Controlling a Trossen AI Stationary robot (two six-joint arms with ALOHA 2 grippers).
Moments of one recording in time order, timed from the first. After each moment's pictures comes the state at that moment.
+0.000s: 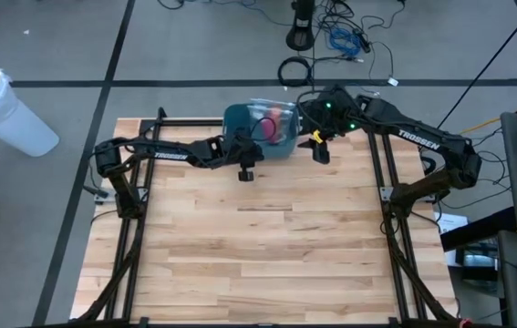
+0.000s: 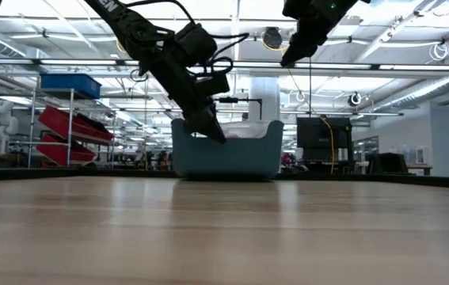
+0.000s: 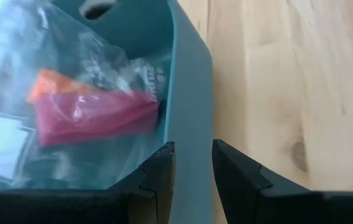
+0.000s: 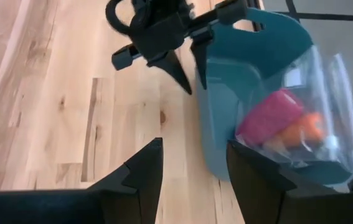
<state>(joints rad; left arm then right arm) 0.35 1.75 1.07 -0.02 -0.18 0.55 -0.51 1.38 1.38 -0.81 -0.25 -0.39</state>
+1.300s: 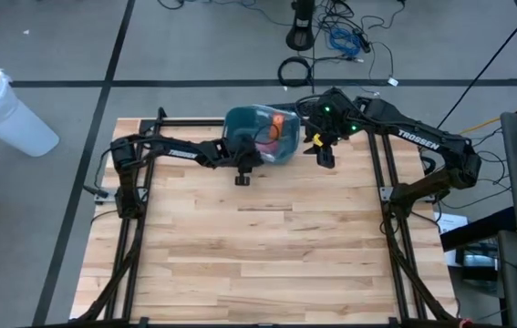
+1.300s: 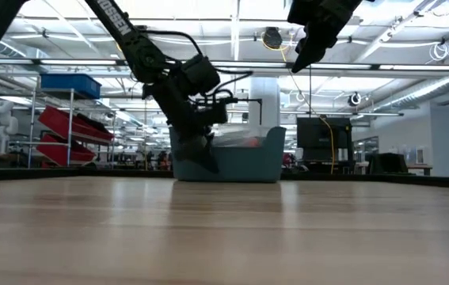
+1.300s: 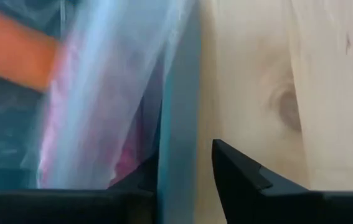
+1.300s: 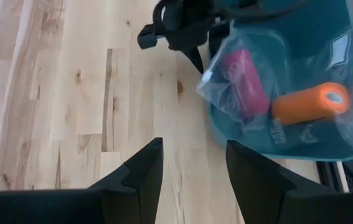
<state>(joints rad) 0.40 1.89 1.06 -0.03 -0.06 0.58 -0.51 1.38 1.38 -0.94 -0.26 -0.38</state>
